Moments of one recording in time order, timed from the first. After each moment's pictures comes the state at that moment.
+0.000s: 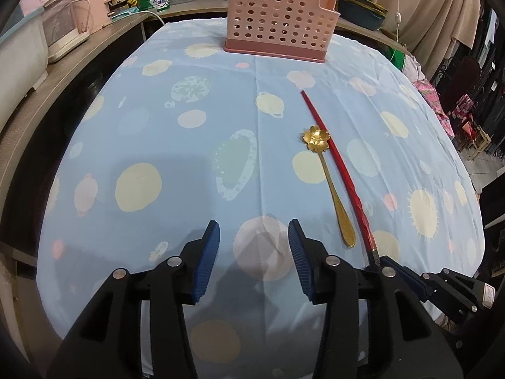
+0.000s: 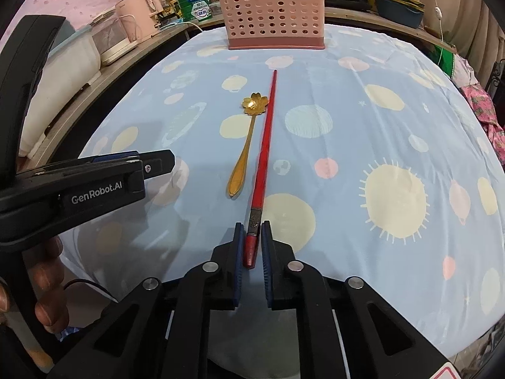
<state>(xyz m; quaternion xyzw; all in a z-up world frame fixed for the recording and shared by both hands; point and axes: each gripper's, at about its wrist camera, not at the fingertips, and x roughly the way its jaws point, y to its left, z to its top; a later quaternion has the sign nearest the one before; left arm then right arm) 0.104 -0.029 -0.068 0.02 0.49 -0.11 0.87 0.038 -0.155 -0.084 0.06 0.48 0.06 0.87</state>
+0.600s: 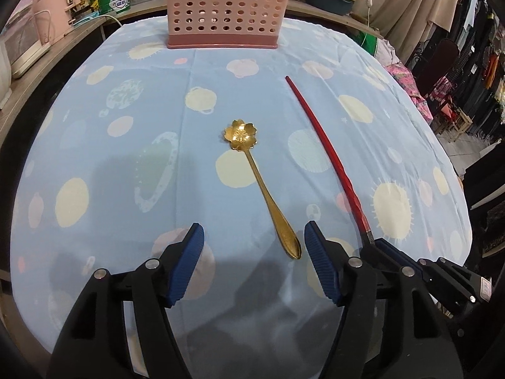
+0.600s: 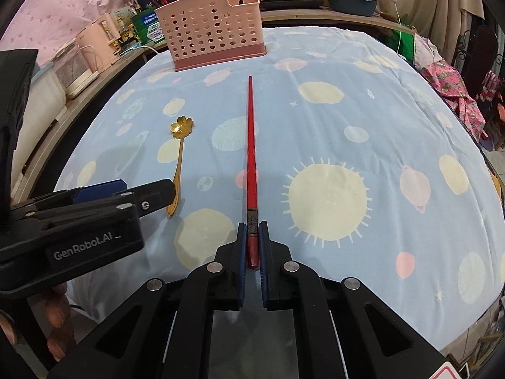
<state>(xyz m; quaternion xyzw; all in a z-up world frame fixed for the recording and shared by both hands) 0.112 -0.082 -0.081 0.03 0.50 -0.17 0.85 0.037 -0.201 -0.085 0.10 0.46 -0.01 0.88</state>
